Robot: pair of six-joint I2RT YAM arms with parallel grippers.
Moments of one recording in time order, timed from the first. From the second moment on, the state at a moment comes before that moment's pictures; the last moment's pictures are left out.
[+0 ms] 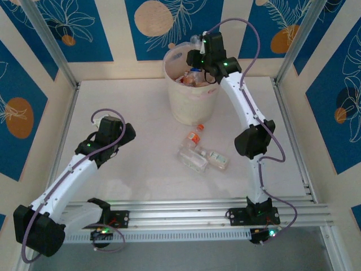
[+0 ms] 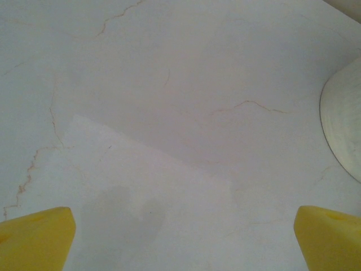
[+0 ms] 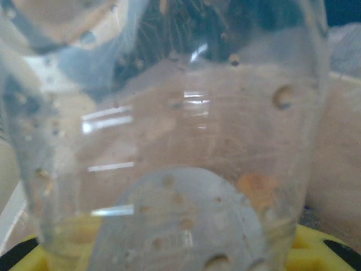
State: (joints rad) left arm -0.37 1.04 0.86 -0.65 -0.30 -0.75; right arm 0.38 2.21 2.50 -0.79 -0.01 0.38
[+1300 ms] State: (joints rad) left arm -0.37 1.04 0.86 -0.65 -0.26 -0.75; right arm 0.39 2.22 2.49 -0.95 0.22 0.45
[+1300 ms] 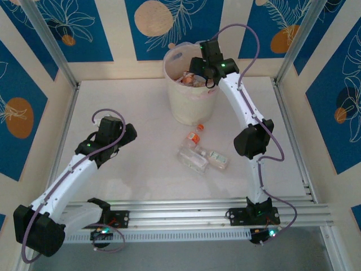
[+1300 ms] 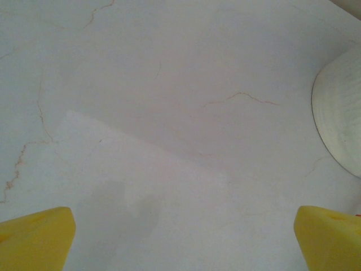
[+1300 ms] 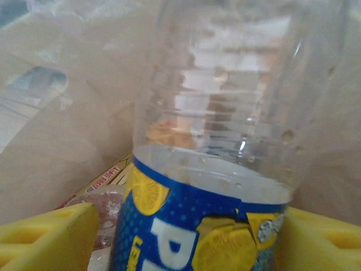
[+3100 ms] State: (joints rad) left arm -0.37 1.10 0.89 -0.62 -0.22 -0.75; right arm 0.37 2.33 2.69 -1.03 0.19 0.24
